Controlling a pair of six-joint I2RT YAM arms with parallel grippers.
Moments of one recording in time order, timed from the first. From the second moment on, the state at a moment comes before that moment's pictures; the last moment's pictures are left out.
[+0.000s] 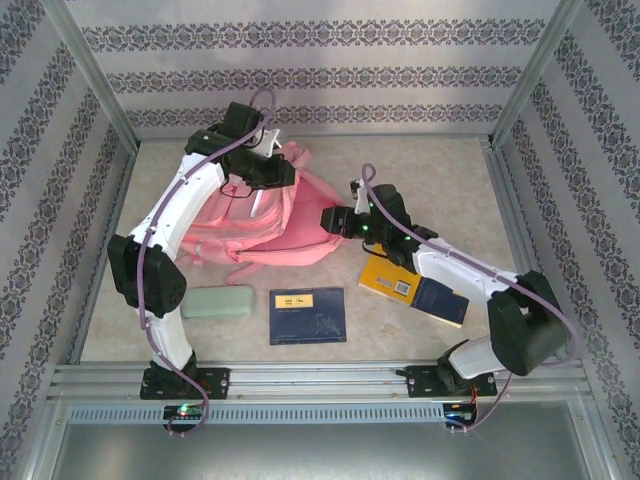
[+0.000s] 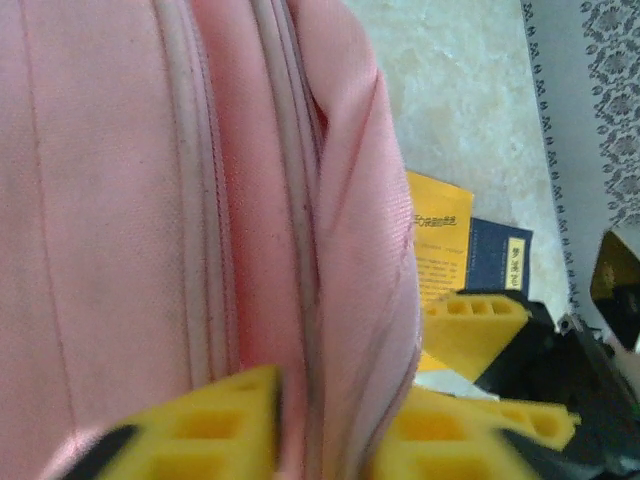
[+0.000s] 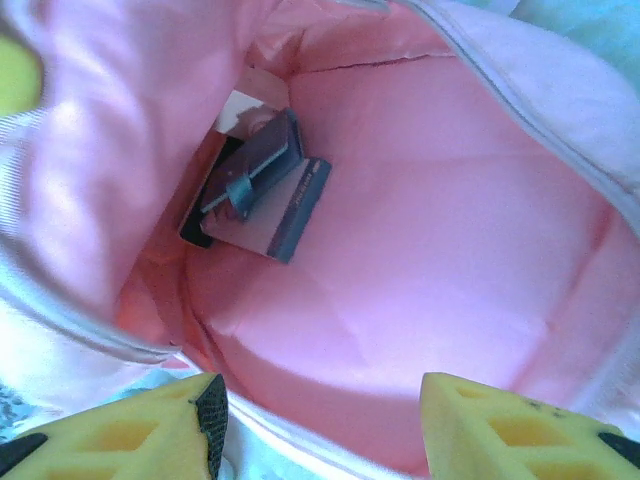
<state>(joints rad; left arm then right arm) -0.31 1.84 1.89 -1.02 0.50 -0.34 0.55 1.42 0.87 0.05 -0.30 0.62</state>
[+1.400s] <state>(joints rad) -0.31 0.72 0.92 -1.04 -0.05 -0.47 1.14 2.02 1.31 -0.08 -0.24 -0.40</state>
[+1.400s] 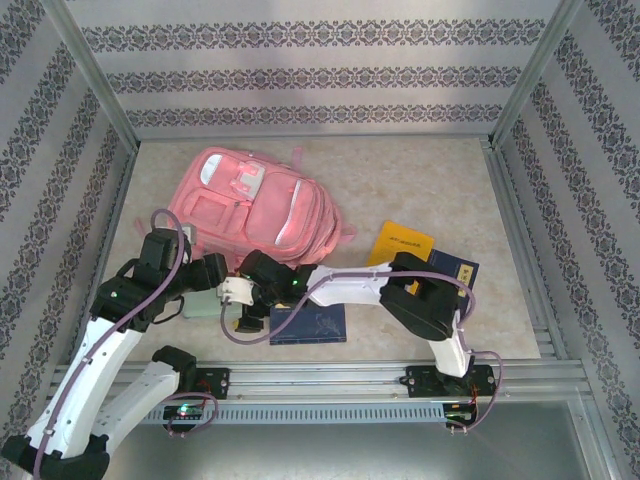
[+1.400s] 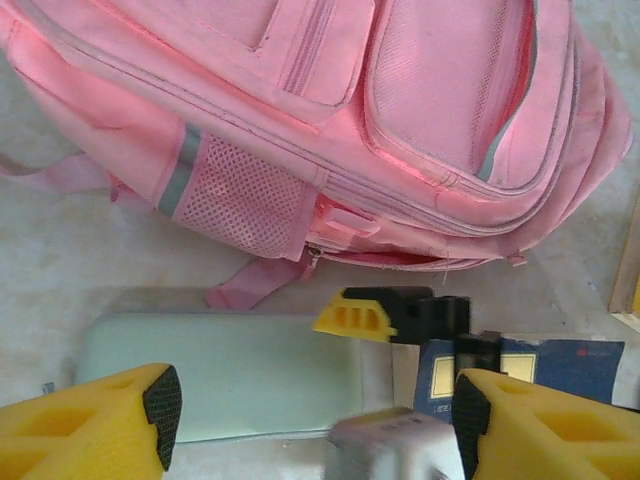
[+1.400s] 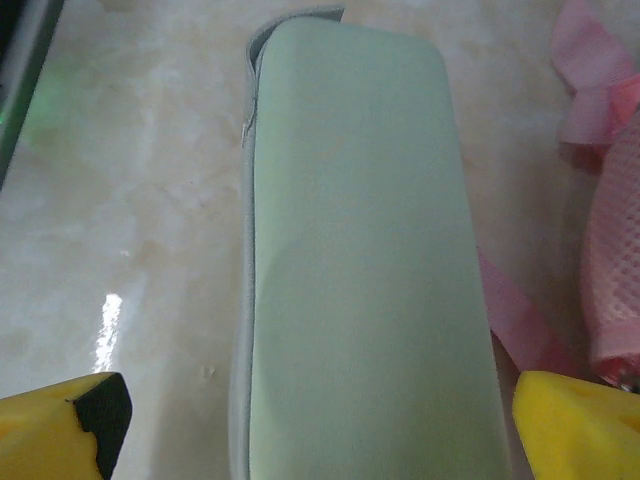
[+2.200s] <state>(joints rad) -0.27 0.69 0.91 -1.01 -0.01 -0.46 1.13 2.13 1.28 0.03 -0.24 -0.29</state>
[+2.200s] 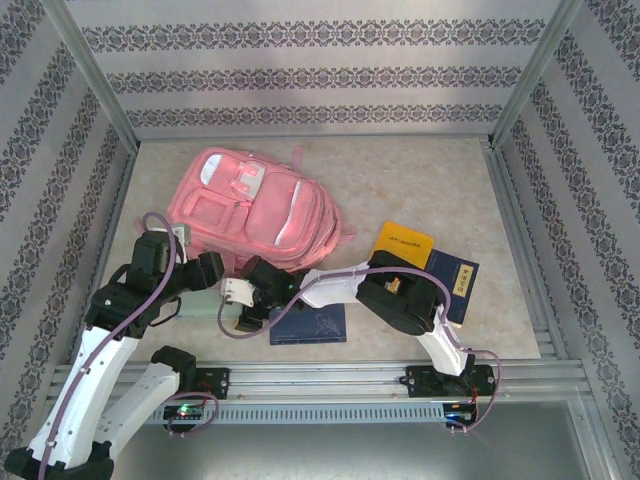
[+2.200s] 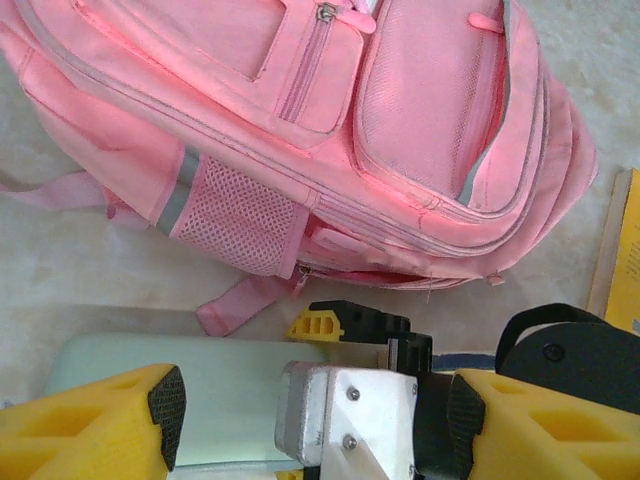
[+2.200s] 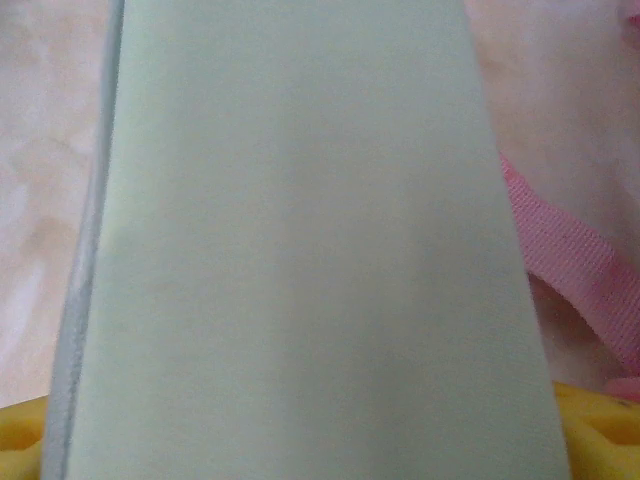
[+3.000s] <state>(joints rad) -0.27 0.69 0.91 -1.01 -0.01 -0.46 1.17 2.13 1.23 0.18 -0.29 -0.18</state>
